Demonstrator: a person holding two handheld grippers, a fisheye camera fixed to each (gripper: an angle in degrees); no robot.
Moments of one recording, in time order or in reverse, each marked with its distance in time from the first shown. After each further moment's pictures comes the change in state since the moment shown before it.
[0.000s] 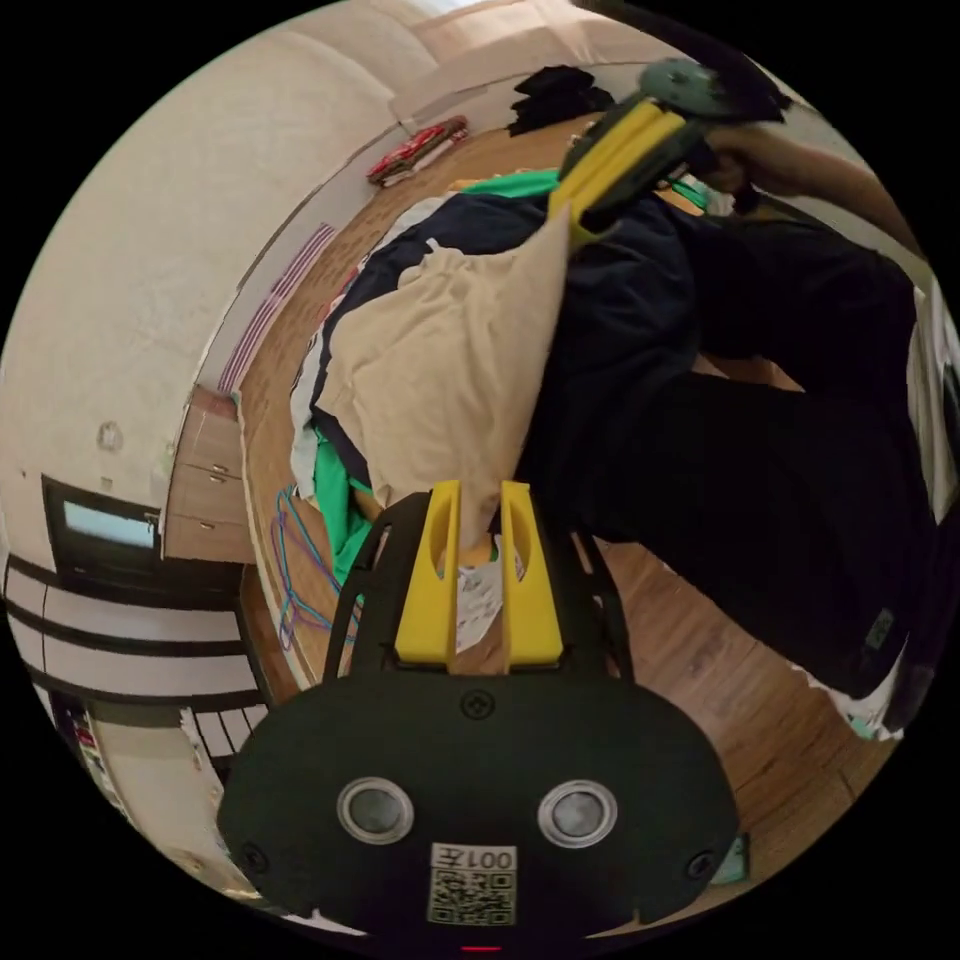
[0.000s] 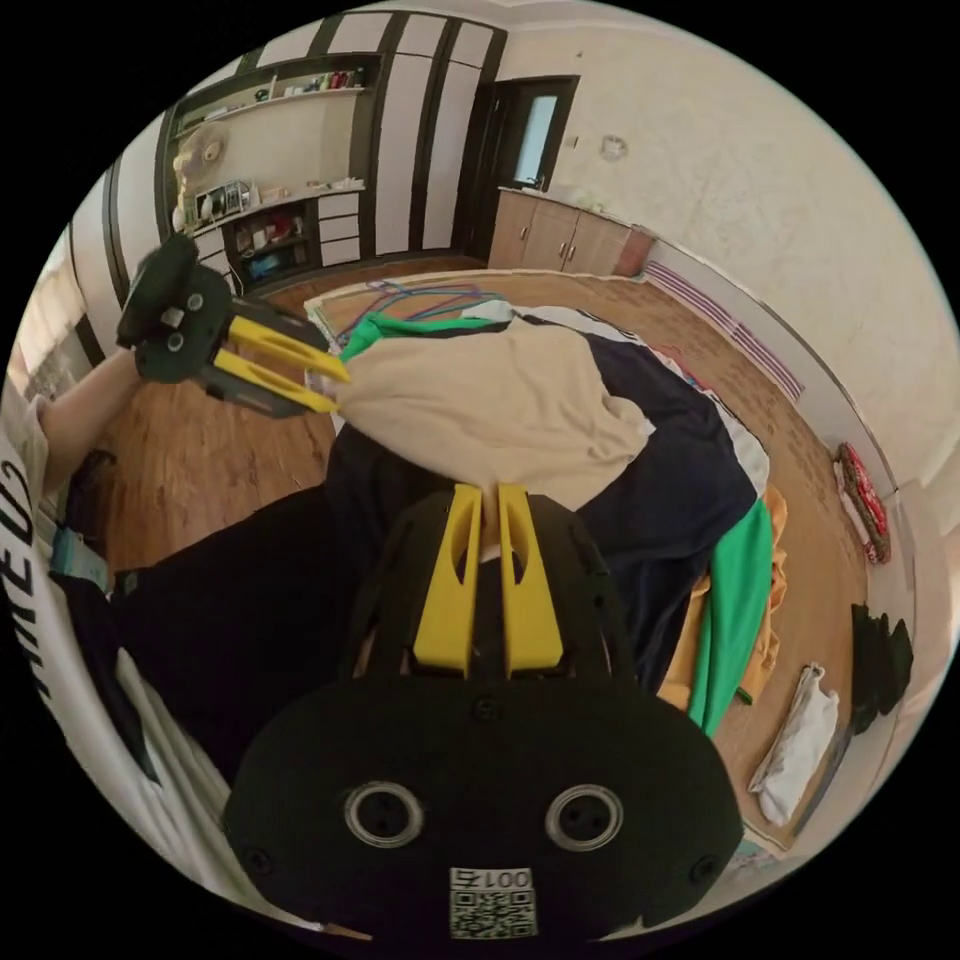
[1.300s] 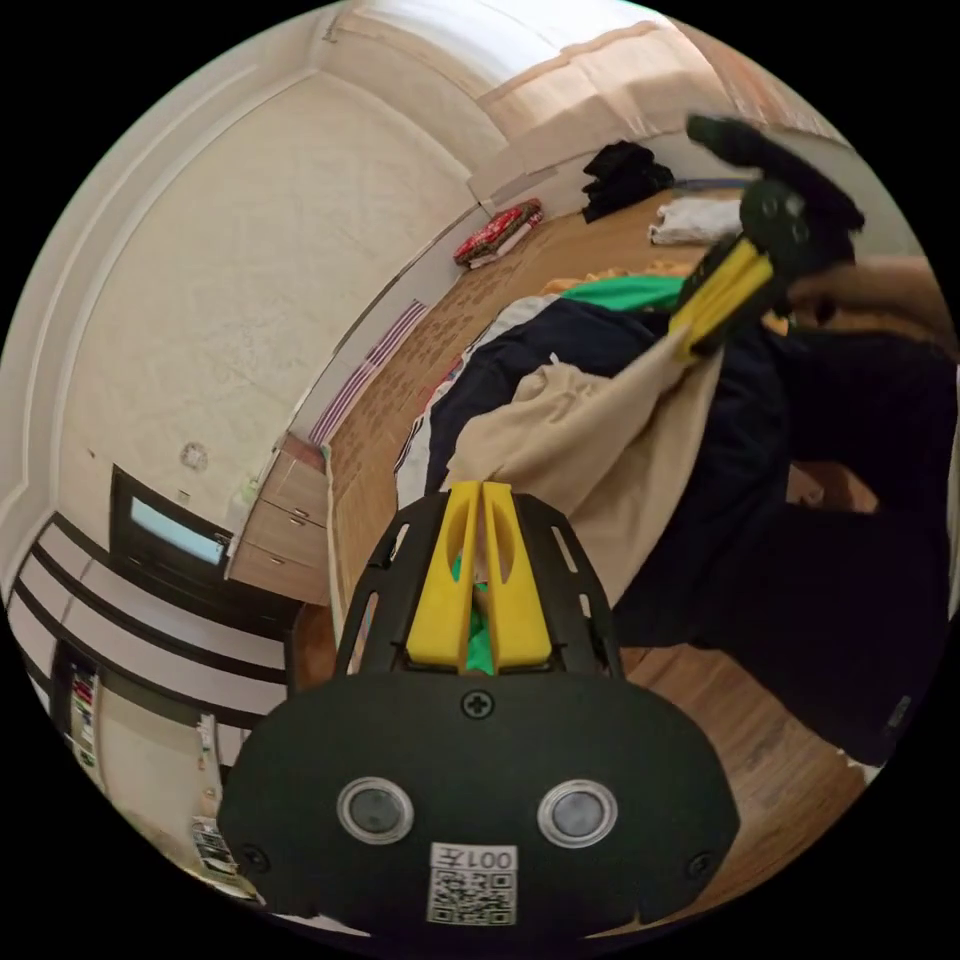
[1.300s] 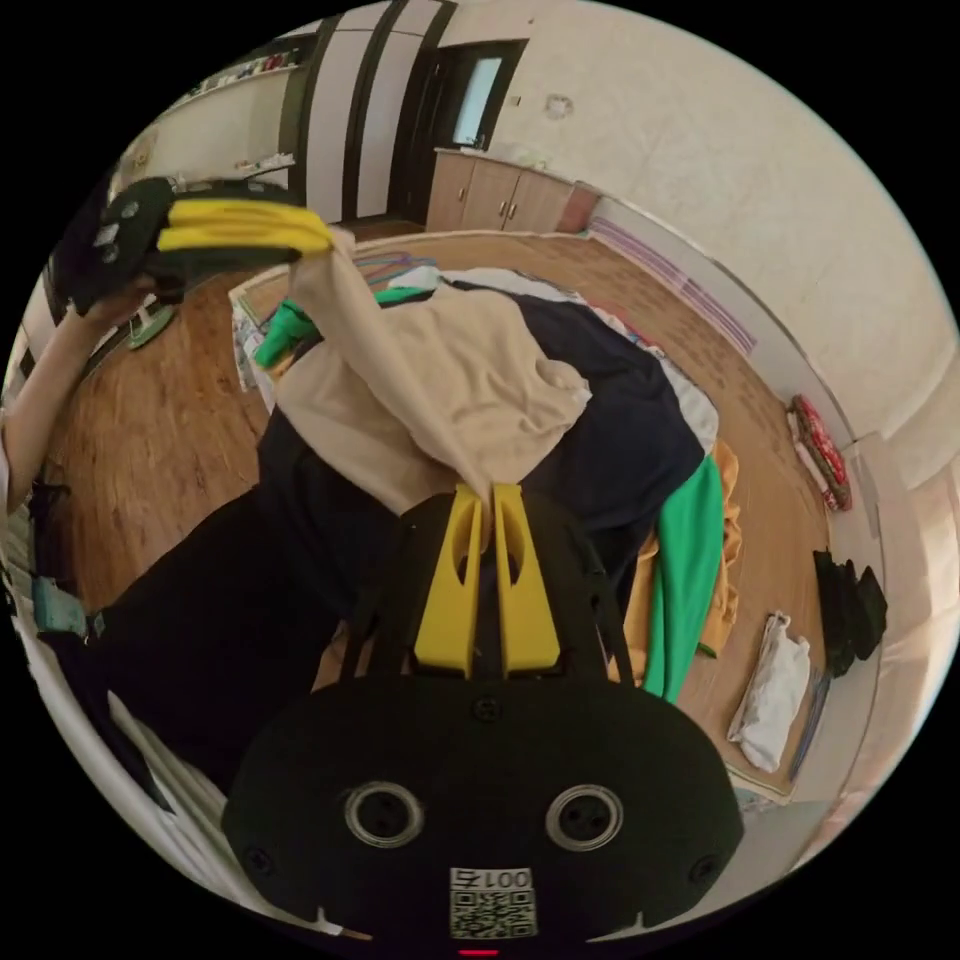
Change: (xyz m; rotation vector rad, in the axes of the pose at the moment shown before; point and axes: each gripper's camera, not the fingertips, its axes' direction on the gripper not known) left arm -0.024 -0.036 -0.078 0.239 -0.227 -0.082; right arm 0.004 -0.018 -0.033 -0.120 0.140 0.102
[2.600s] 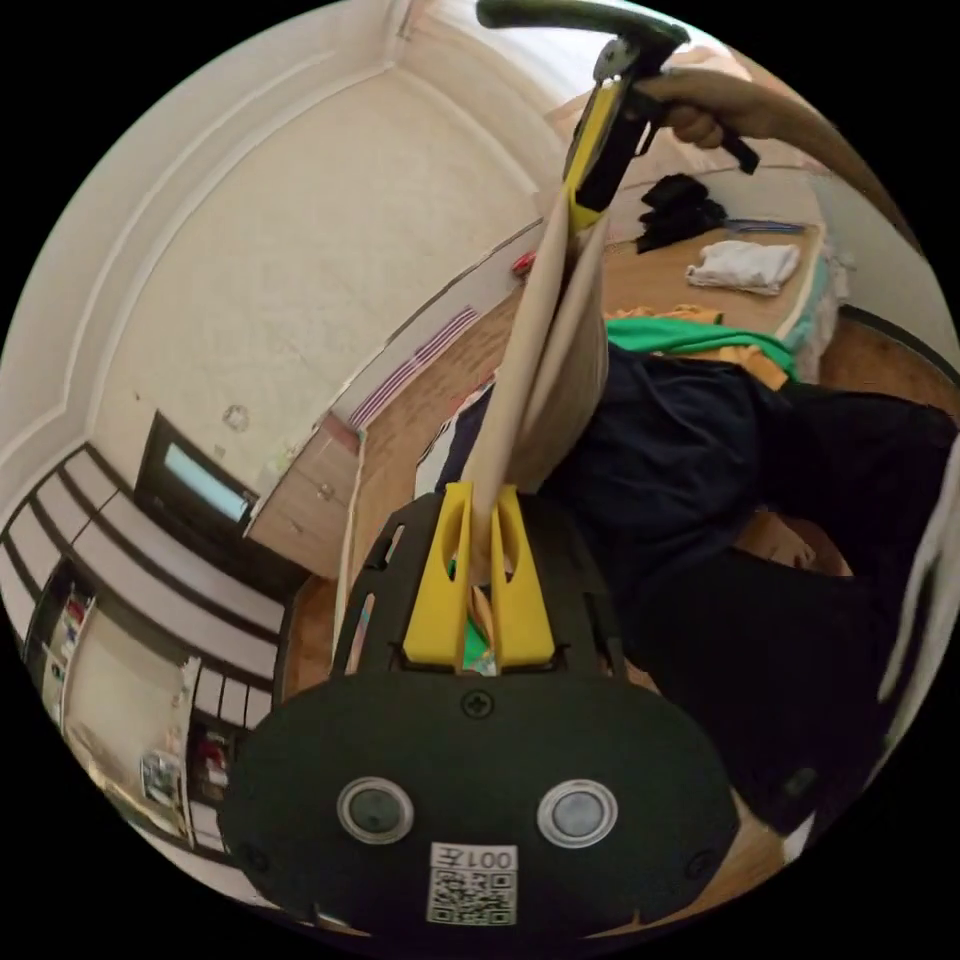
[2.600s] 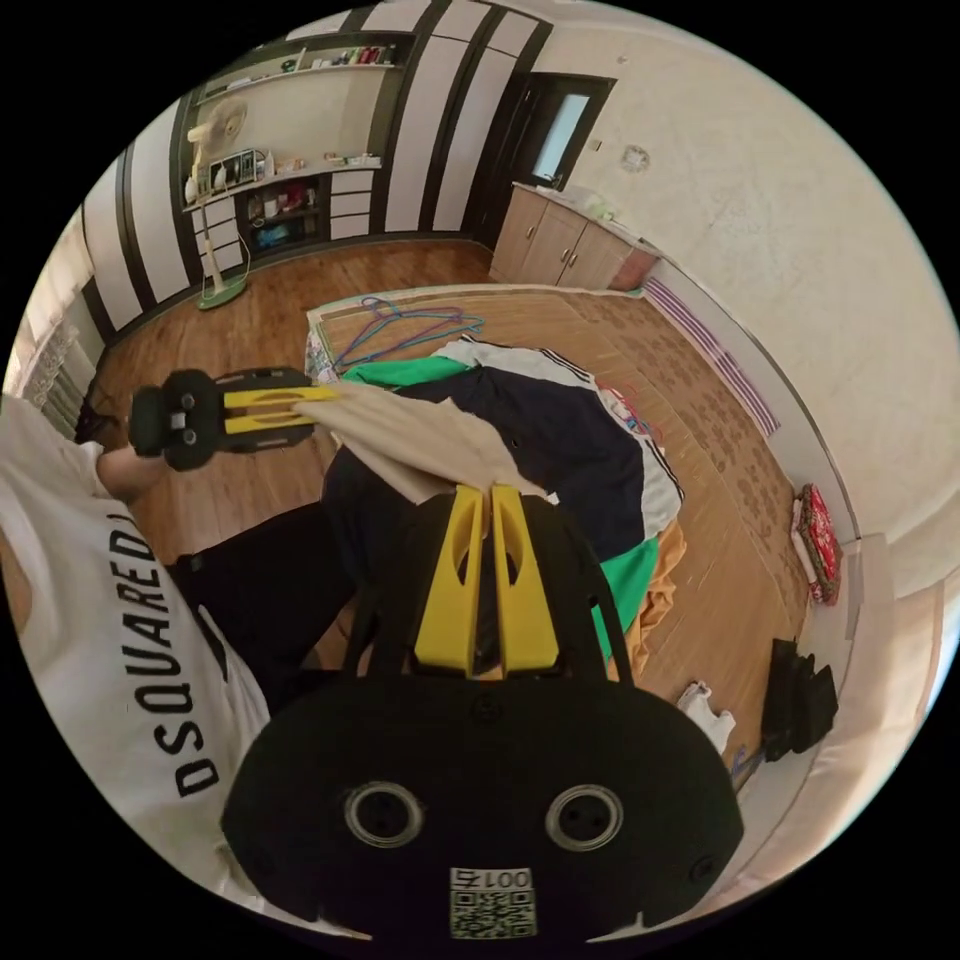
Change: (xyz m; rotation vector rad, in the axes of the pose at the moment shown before) left arm -0.007 -0.079 -0.091 0.013 -0.110 -0.167; right arm 0.054 0.042 -0.189 0.037 -0.080 -0.213
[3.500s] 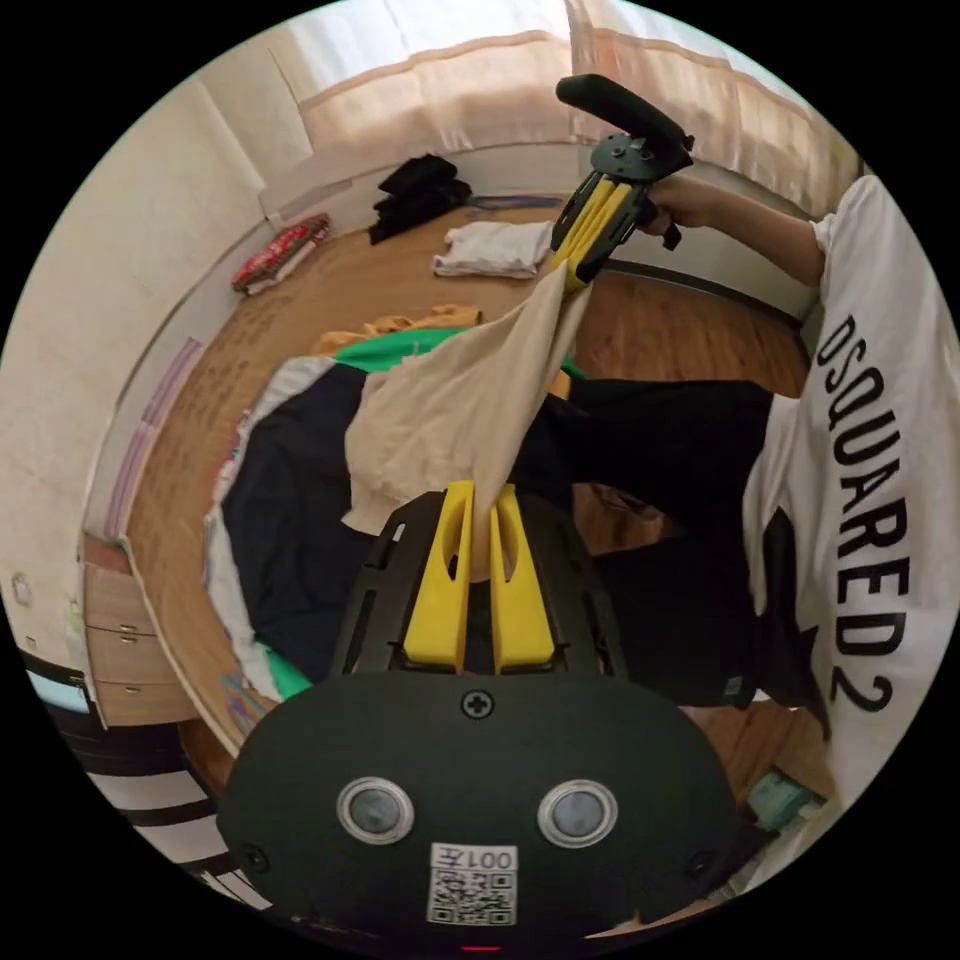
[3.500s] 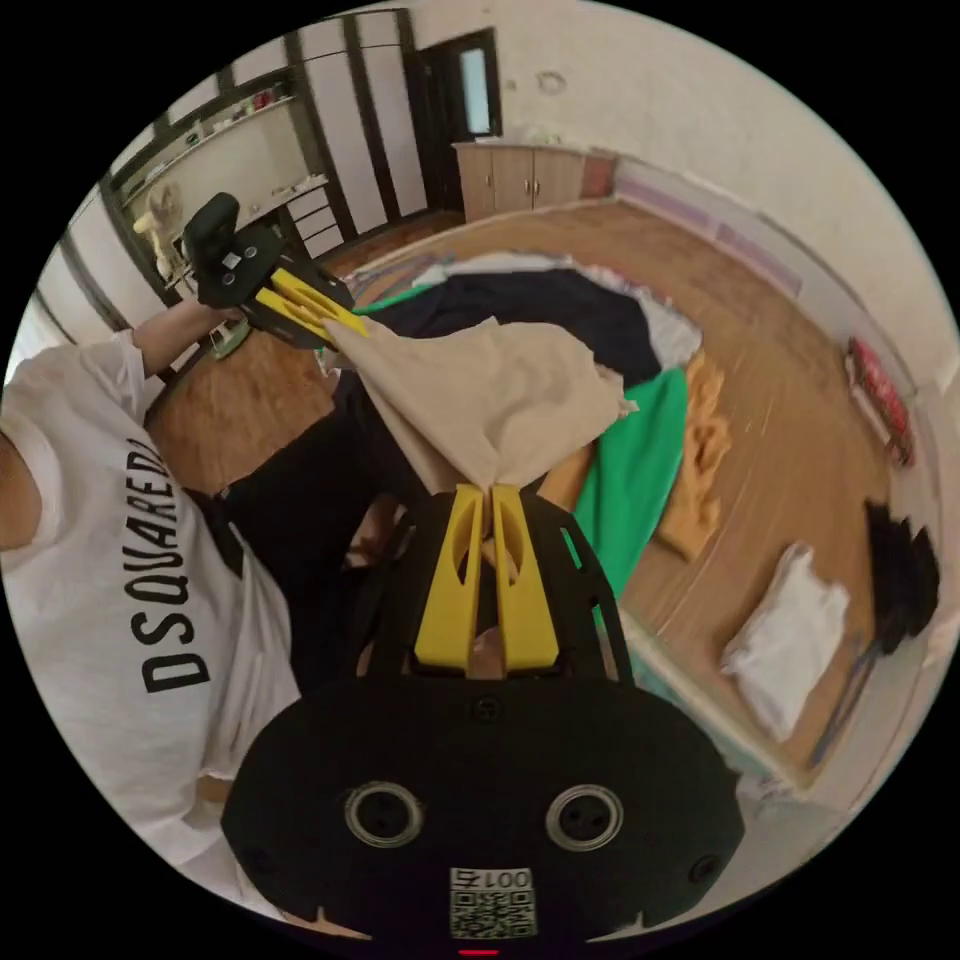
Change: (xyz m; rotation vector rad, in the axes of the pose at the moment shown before) left arm 0.038 -0.252 0.058 -0.040 0.752 0.412; right arm 0.116 0.246 0.000 -0.092 -0.221 0.250
